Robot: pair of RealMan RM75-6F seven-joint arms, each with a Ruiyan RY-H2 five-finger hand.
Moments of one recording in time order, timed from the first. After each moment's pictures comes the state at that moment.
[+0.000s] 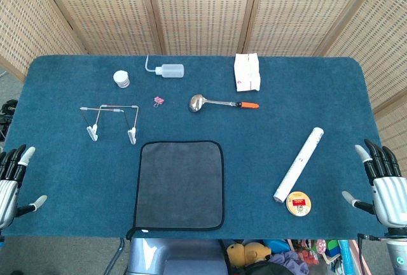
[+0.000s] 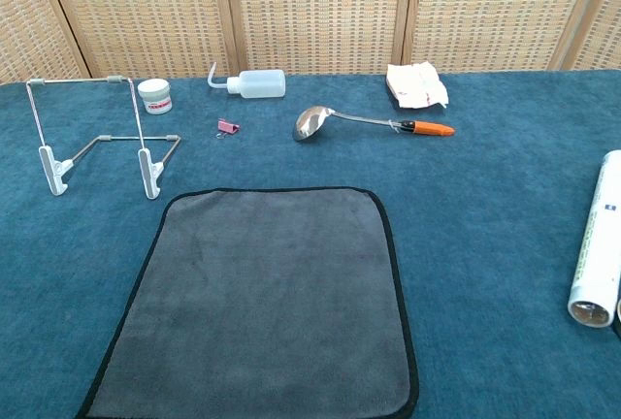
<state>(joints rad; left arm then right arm) -0.04 -1.10 -0.01 -1.71 1.56 1.57 0.14 0.13 -1.08 -0.01 -1.60 -1.56 1.66 0.10</state>
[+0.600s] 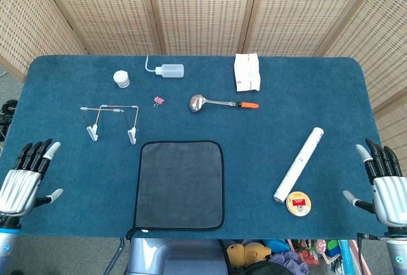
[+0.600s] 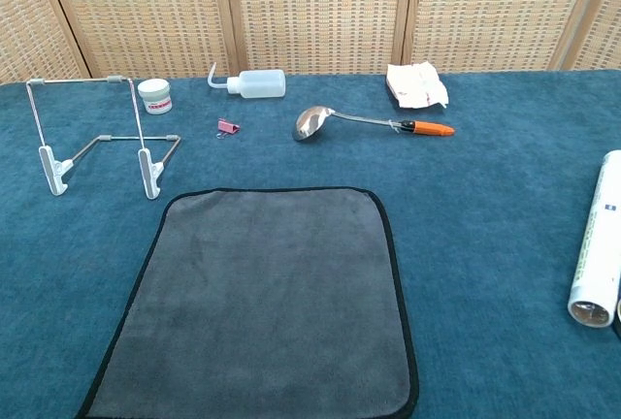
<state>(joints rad) -0.17 -1.17 -0.02 -1.55 1.66 1.46 0.08 0.12 -1.09 0.03 -1.60 -1.54 1.63 0.06</state>
